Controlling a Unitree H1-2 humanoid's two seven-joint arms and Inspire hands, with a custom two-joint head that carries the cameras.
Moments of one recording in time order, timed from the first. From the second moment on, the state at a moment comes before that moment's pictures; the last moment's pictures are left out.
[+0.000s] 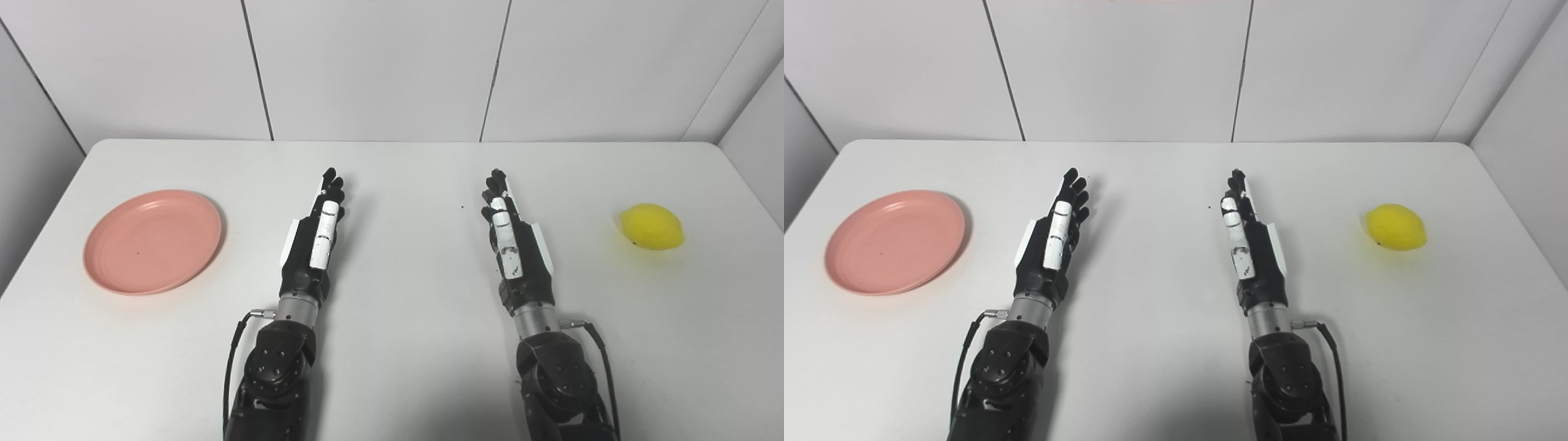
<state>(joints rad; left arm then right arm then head) -0.23 -0.11 -0.10 0.05 0.04 0.06 -0.03 -0.18 0.06 0.05 -0.01 -0.01 -0.01 -0.01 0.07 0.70</state>
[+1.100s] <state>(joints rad) -0.37 -0.07 0.04 0.12 0.08 -0.06 0.12 -0.15 0.01 0.03 0.03 0.03 -0.06 -0.01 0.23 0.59</state>
